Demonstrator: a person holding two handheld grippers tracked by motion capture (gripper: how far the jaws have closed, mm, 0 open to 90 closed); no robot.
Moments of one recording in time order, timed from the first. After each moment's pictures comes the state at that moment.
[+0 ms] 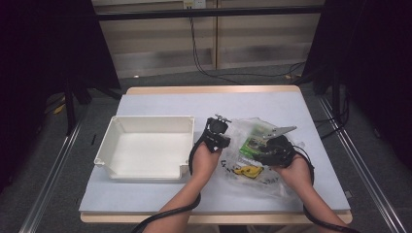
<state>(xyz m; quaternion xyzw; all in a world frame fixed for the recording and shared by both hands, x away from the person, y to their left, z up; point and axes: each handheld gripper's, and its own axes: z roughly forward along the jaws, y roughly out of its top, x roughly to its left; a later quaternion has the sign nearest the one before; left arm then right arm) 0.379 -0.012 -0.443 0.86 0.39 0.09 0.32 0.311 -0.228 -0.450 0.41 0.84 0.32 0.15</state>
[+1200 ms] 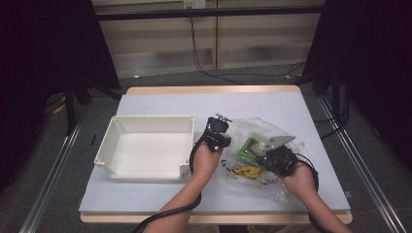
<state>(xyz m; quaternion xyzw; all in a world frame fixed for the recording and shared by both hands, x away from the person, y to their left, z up) 0.379 -0.014 -0.440 0.85 0.39 0.10 0.33 0.275 -0.213 -0.440 0.34 0.88 0.30 0.16</state>
